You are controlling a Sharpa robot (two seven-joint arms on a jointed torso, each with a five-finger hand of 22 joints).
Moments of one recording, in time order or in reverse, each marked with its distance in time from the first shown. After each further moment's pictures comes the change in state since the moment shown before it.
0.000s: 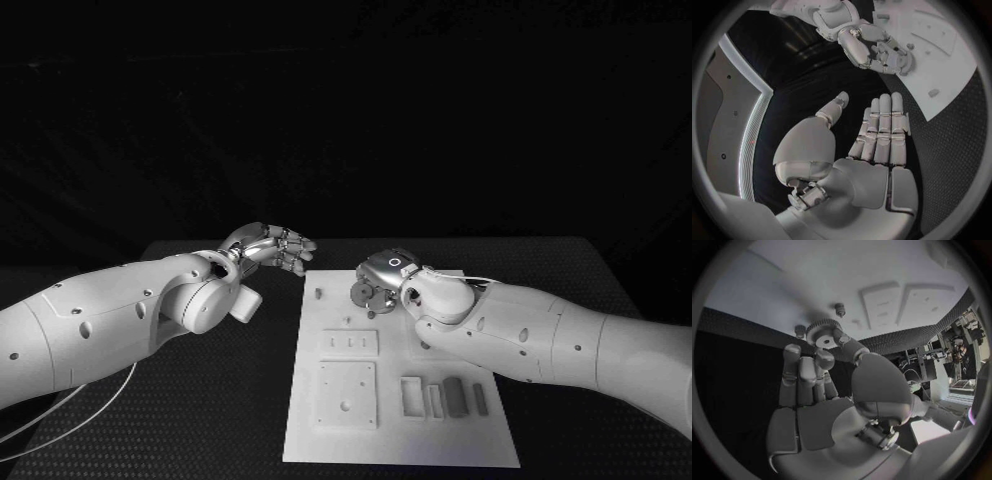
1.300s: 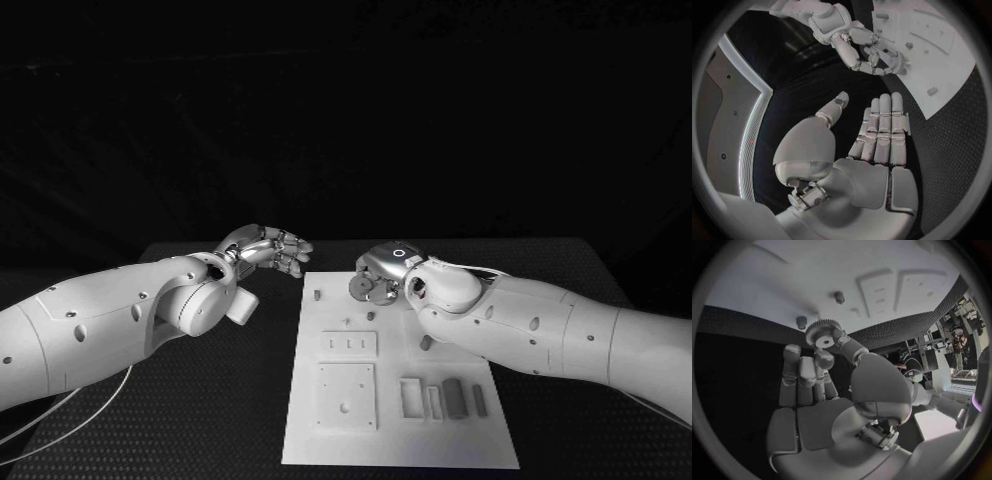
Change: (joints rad) left arm 0.000 -0.006 0.000 0.001 0.000 0.000 -0.001; left_hand 0.004 -0.004 0.000 0.000 0.000 0.000 0.000 0.004 -0.003 0.000 0.000 0.004 -0.003 0.000 0.000 0.000 -0.001 0.000 0.000 0.000 0.000 -0.001; right arm 0.020 -0.034 0.031 0.044 0.074 0.015 0.024; right_hand 0.007 0.015 -0.012 0.000 -0.001 -0.007 0.000 0.008 -0.001 -0.011 0.004 0.000 0.003 -0.012 0.002 0.000 -0.003 -0.002 -0.005 0.002 0.000 -0.001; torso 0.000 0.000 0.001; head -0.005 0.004
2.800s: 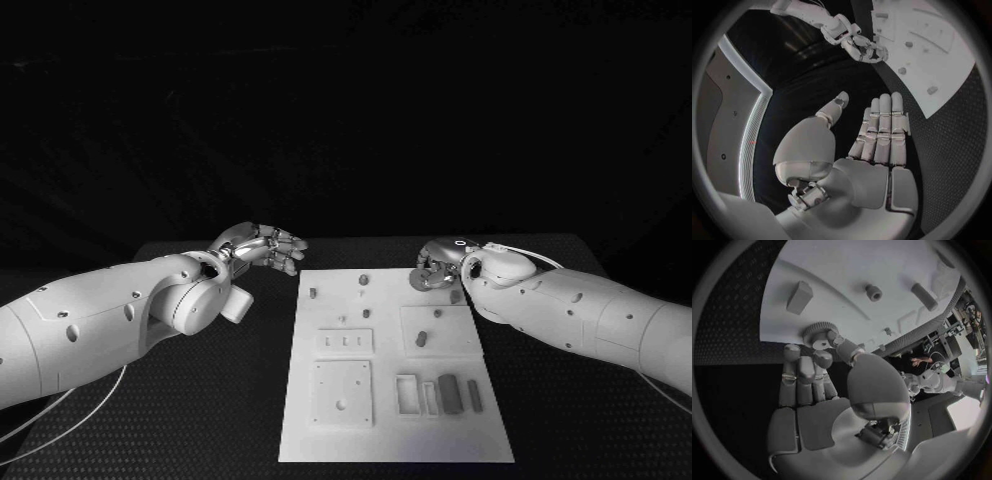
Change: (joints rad) left arm 0.000 -0.001 0.000 -0.005 0.000 0.000 0.000; left_hand 0.000 0.000 0.000 0.000 0.000 0.000 0.000 0.000 -0.003 0.000 0.000 0.003 -0.004 0.000 0.000 0.004 -0.001 0.000 0.000 0.000 0.004 0.000; right arm -0.027 -0.096 0.045 -0.221 0.194 0.104 0.097; right_hand 0.055 0.040 0.003 -0.014 0.001 -0.045 0.014 -0.026 0.000 -0.022 0.007 0.000 0.009 -0.038 0.005 -0.010 -0.021 0.009 -0.025 0.017 -0.004 0.000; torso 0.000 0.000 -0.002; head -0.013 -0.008
